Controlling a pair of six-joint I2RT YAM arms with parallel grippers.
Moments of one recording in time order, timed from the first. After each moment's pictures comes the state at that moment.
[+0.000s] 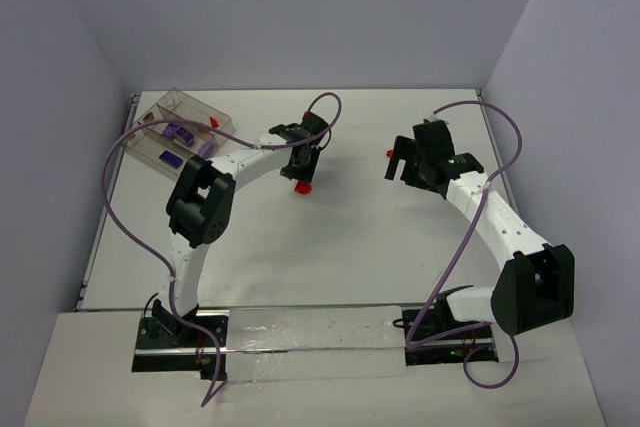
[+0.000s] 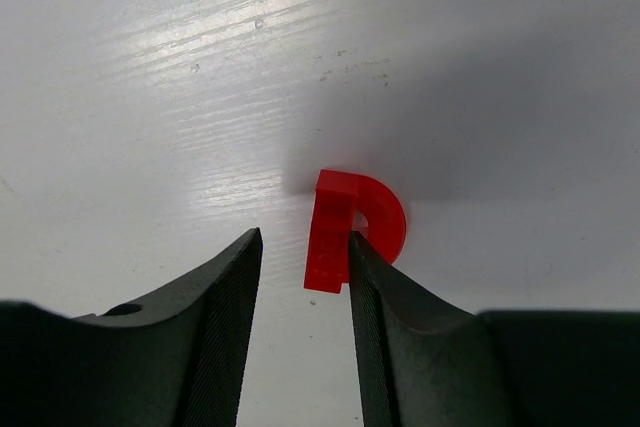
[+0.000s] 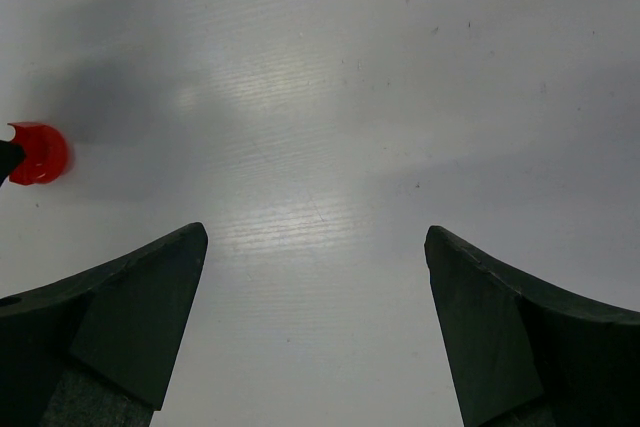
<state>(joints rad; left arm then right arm) -0.69 2.15 1.72 -0.73 -0.27 -0.30 0.24 1.29 1.02 -0.60 0.13 0.48</state>
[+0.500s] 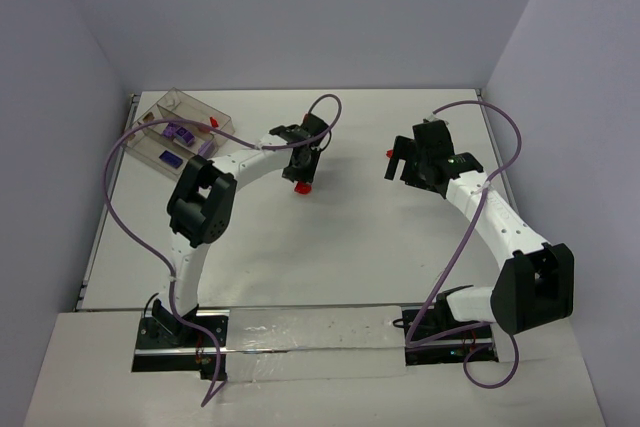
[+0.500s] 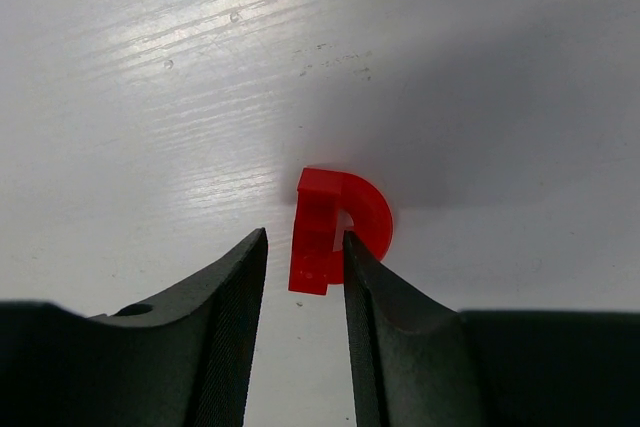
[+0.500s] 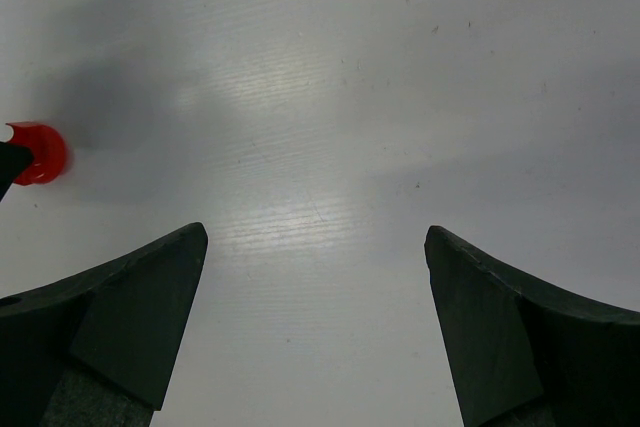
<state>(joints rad) -0.69 2.16 1.71 -0.72 -0.24 -0.31 0.24 1.30 1.02 -0.60 0.13 0.48</state>
